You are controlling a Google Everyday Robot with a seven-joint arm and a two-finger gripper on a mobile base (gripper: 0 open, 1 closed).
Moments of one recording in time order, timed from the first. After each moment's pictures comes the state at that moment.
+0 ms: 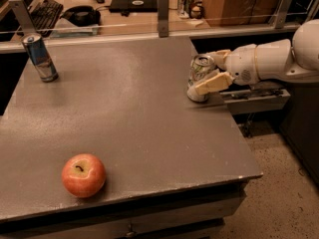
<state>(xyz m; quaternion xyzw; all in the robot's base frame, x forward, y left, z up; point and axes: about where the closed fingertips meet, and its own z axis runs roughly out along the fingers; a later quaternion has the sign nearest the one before) 0.627 -0.123 0.884 -0.51 0.68 0.24 0.47</state>
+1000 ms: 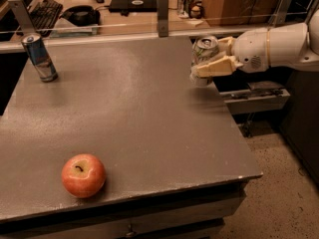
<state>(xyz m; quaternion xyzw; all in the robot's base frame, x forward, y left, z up) 0.613 -0.118 0.934 -0.51 0.65 0.27 0.49</state>
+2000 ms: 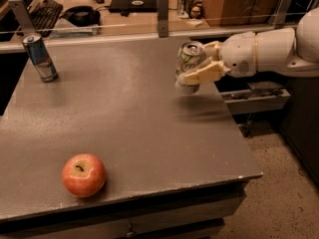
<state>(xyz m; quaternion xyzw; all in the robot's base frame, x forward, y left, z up) 0.592 -0.082 0.938 -0.53 0.62 0.29 0.50</state>
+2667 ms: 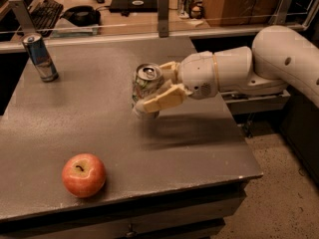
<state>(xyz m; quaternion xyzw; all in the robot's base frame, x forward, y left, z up) 0.511 0.022 0.930 -0.57 0.56 0.38 0.47</state>
